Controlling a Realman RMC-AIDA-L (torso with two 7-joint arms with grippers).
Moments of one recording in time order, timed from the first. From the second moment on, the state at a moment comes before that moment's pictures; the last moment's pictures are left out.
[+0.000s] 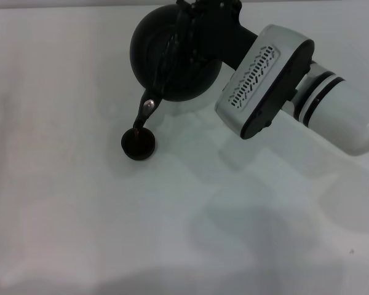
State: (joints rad) left arm -0.30 -2.08 -0.52 -0.07 -1.49 -1.21 2.77; right arm 0.39 2.02 -2.25 -1.03 -2.73 0.38 2.53
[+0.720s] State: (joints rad) left arm -0.30 -2.08 -0.53 -0.07 -1.49 -1.21 2.77; right arm 0.39 2.02 -2.25 -1.03 -2.69 0.38 2.50
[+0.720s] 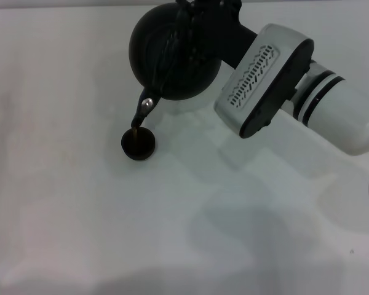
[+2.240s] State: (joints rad) left arm -0.31 -2.08 -0.52 -0.07 -1.49 -1.22 2.77; right arm 0.10 2.02 -1.96 -1.46 -2.31 -0.20 2.51
